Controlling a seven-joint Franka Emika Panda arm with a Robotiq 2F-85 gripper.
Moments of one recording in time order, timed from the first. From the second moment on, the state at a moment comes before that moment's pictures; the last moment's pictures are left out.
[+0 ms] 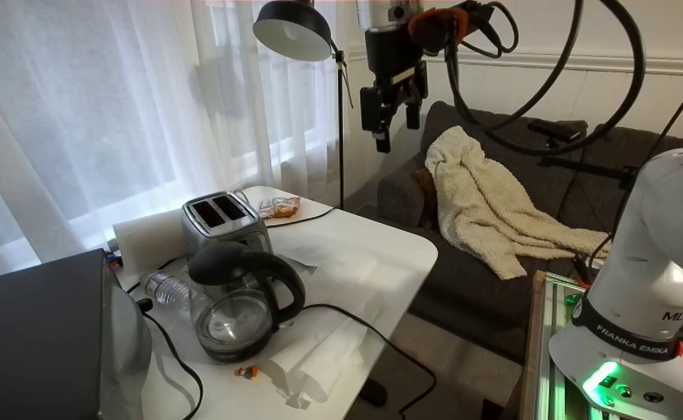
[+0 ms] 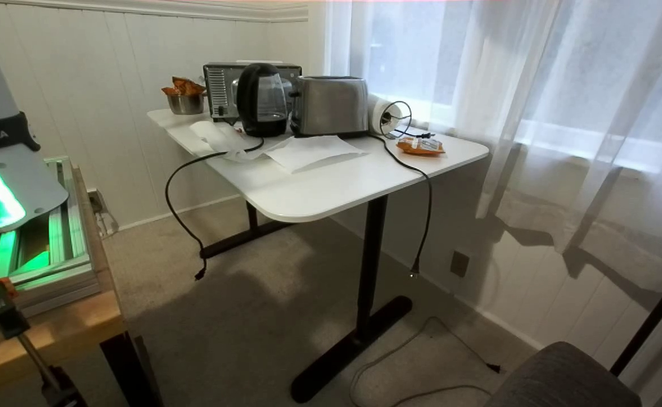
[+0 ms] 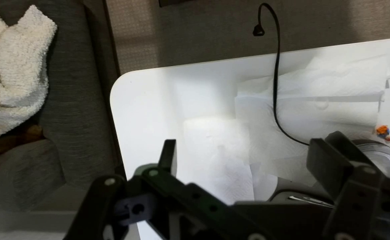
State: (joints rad) arm -0.02 -0.42 0.25 -2.20 -0.09 1.68 0.39
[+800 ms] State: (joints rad) arm 0.03 -0.25 0.20 -2.20 0.25 1.94 0.49
